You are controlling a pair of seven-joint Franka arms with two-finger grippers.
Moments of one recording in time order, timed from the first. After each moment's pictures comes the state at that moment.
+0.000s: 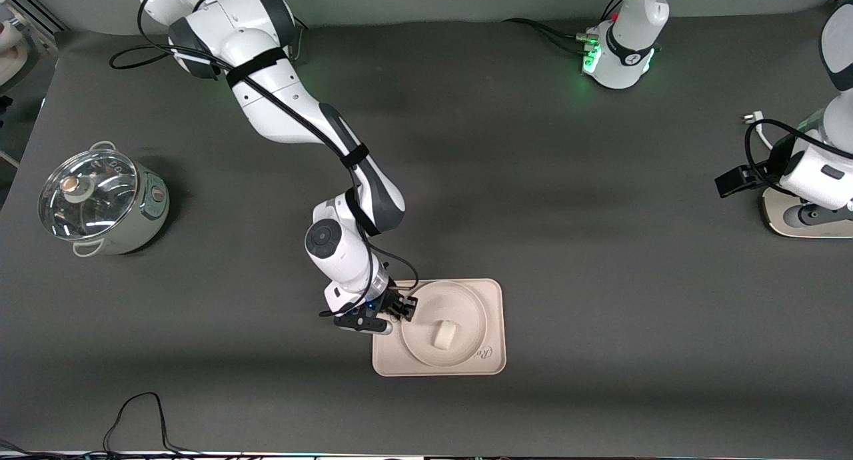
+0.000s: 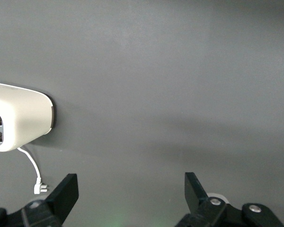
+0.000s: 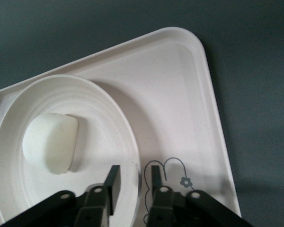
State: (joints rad) left arm 0.03 0.05 -0.08 -1.67 0.09 1.61 -0.23; right arm 0.63 1.00 -0.14 -1.27 0.41 2.61 0.48
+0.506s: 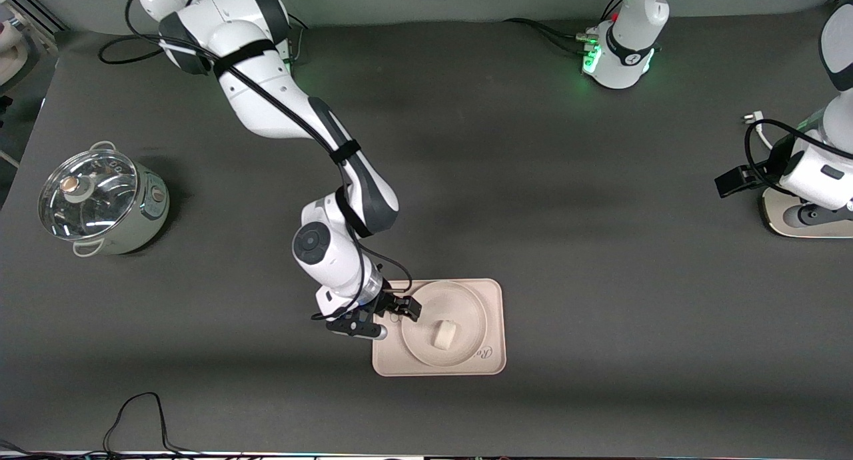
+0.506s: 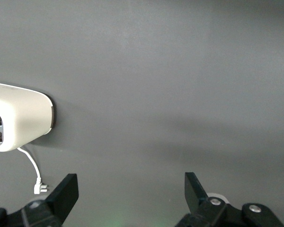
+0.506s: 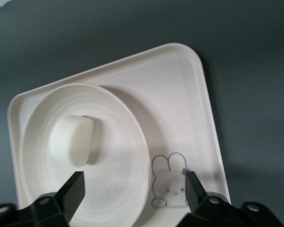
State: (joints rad) left arm 0.03 0.05 -0.08 -1.67 0.09 1.61 -0.23; right arm 0.61 0.92 -0.15 -1.23 0.41 2.43 0.48
